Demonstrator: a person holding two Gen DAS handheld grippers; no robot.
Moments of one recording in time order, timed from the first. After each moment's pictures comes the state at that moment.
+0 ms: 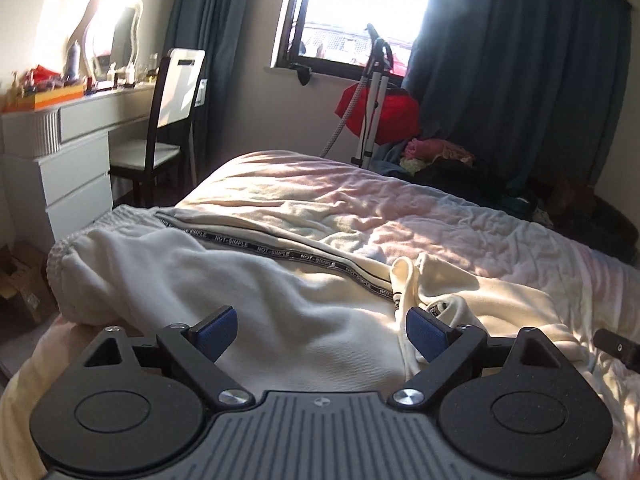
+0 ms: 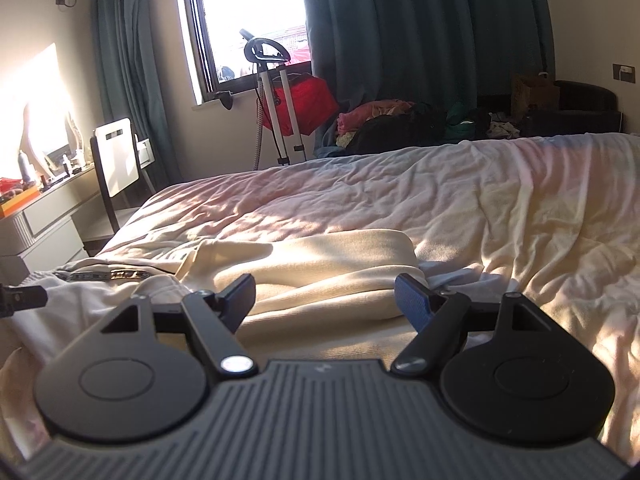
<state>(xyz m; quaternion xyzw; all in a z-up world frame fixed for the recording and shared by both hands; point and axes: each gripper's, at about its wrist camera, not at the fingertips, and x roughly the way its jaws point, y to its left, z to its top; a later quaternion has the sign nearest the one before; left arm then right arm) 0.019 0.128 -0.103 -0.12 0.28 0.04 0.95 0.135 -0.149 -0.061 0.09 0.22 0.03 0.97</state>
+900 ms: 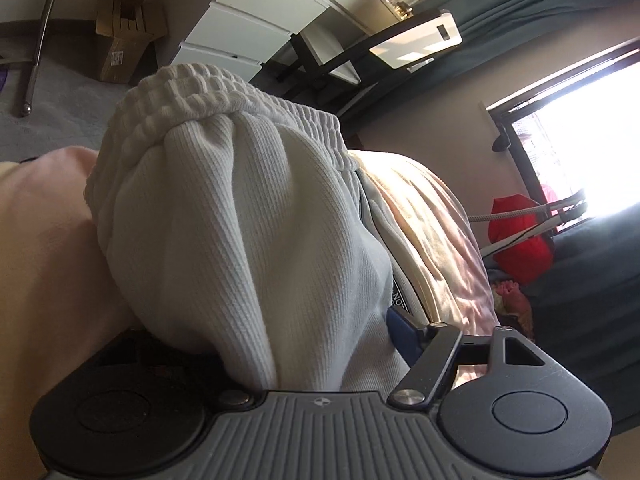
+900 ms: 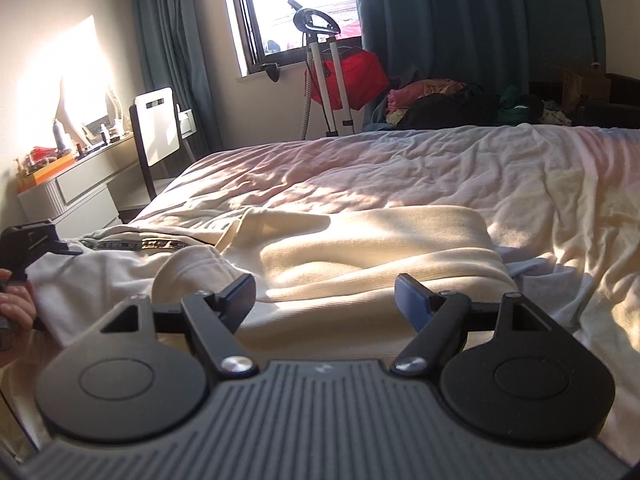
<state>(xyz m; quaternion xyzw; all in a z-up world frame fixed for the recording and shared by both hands) 0.083 0.302 -0.181 -0.49 0.26 0.20 0.81 0.177 -0.114 -0.093 0.08 0.25 0.11 0.96</state>
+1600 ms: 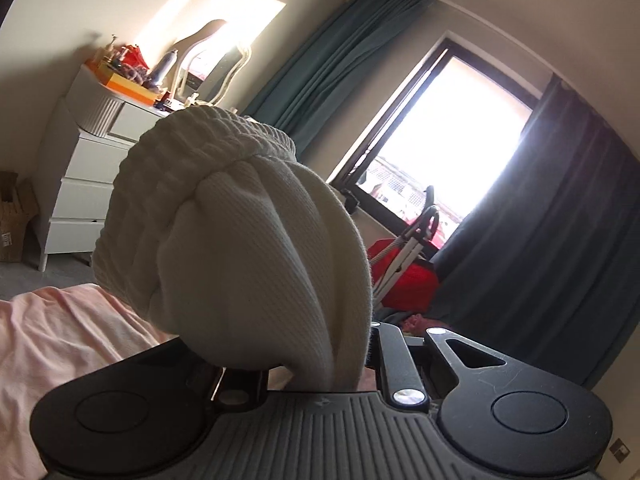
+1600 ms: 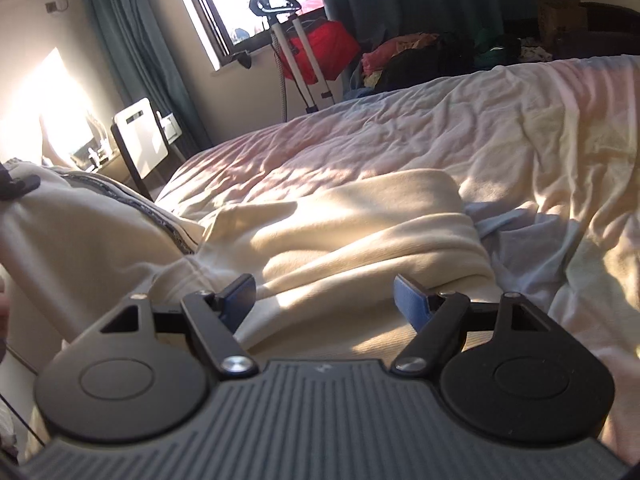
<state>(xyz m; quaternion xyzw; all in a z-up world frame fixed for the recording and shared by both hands) 0.072 0.089 -0.030 -0.31 0.07 0.11 0.94 0.173 -0.176 -0.078 0.19 0.29 0.09 0.94</state>
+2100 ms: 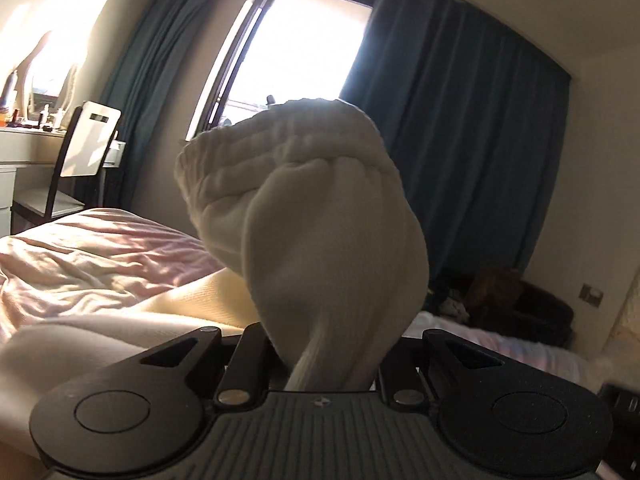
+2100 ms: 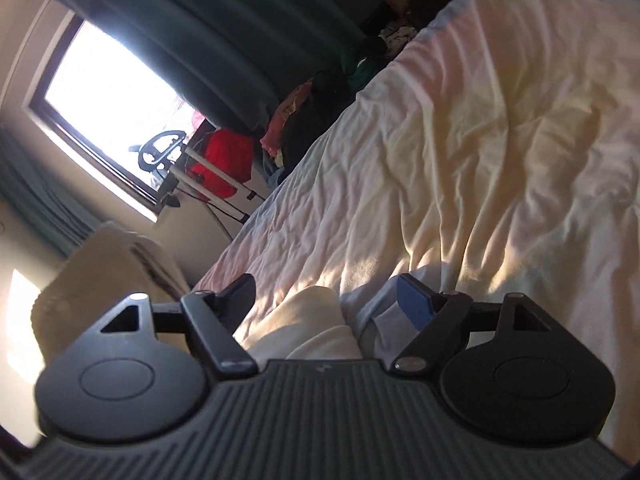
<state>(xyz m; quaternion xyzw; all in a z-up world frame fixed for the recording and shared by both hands) 0.120 -0.195 -0.115 -0.12 0.12 -0.04 0.98 0.178 -0.336 -0.093 0.44 0.21 -0.02 0.87</state>
